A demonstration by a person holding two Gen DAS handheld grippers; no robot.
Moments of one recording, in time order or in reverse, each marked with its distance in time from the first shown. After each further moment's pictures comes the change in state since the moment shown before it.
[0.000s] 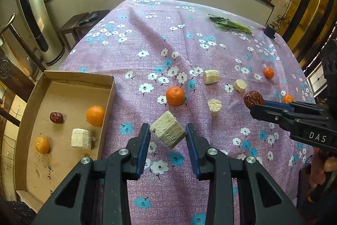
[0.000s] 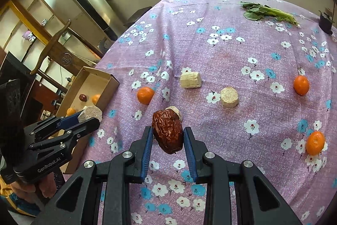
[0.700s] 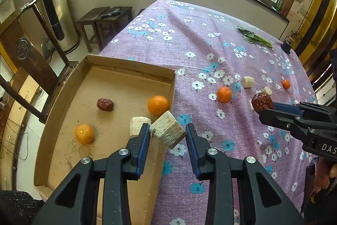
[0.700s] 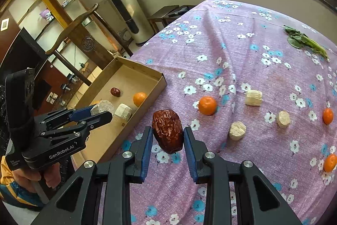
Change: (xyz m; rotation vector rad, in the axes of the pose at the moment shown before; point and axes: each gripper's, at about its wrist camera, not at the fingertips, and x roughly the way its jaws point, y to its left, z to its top) left arm -0.031 0.098 -0.018 -0.103 -0.019 0.048; right arm 0.029 0.107 0.012 -0.165 0.017 0.053
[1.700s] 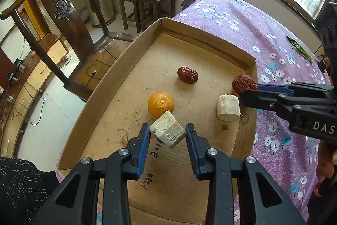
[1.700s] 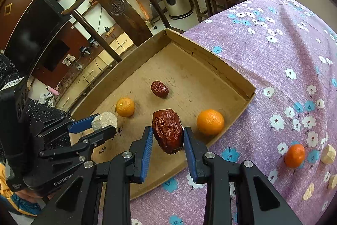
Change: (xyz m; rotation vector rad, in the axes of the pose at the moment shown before) left arm 0.014 0.106 -0.037 -0.196 0.071 0.157; right arm 0.135 0.094 0.052 -0.199 0.189 0.130
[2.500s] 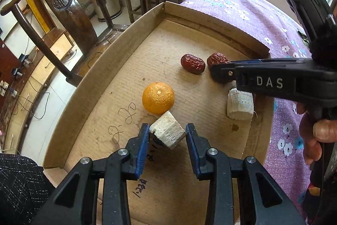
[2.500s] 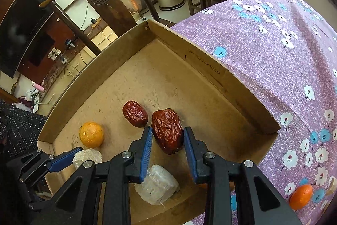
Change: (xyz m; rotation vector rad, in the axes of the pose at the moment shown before) left arm 0.030 -0.008 -0.001 -0.022 0.041 0.056; right arm 0.064 -0.007 0.041 -0.016 0.050 -0.102
